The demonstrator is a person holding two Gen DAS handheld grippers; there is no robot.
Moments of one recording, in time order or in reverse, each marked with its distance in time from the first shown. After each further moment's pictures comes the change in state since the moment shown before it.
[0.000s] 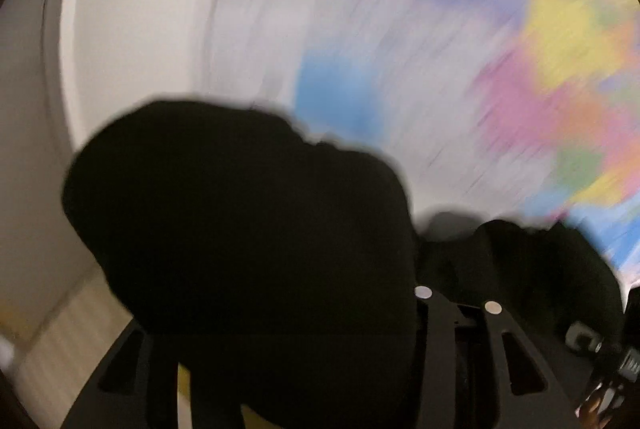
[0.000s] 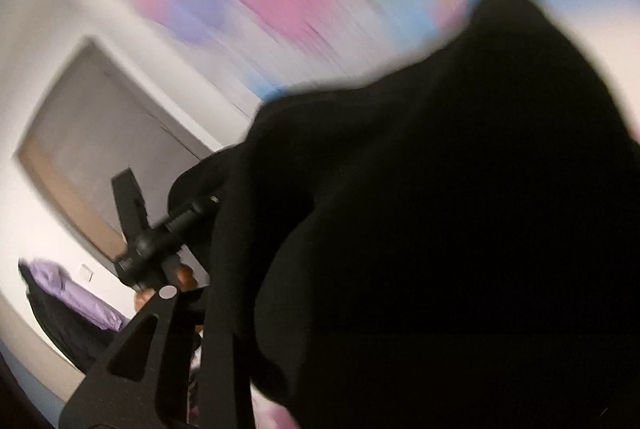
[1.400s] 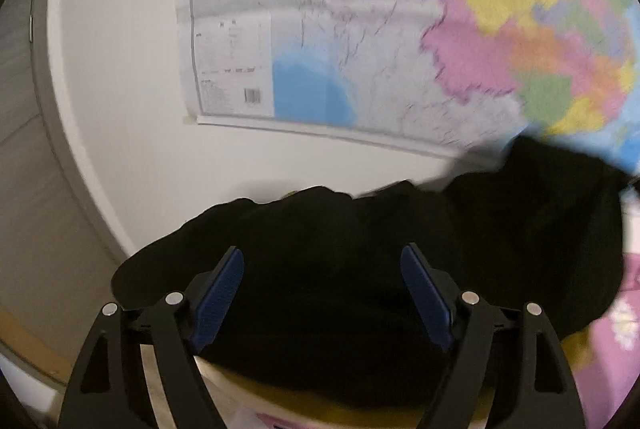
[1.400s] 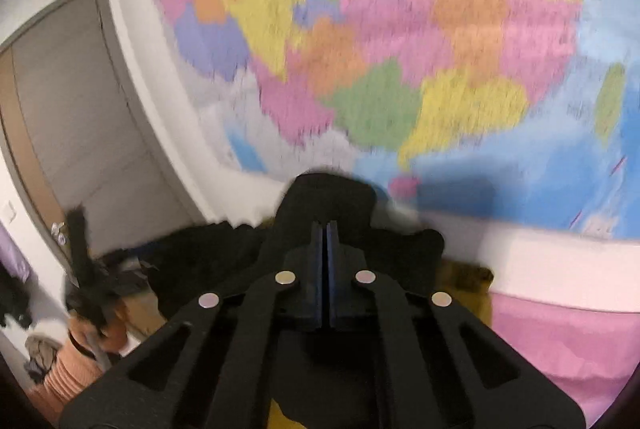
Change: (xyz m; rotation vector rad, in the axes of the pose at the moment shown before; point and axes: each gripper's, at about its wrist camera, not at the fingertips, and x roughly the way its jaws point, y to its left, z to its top) left arm -0.046 -0.027 -0.022 0.233 -0.082 0.079; right arm -0.103 0.058 0.054 -0.393 -0.192 -0.269
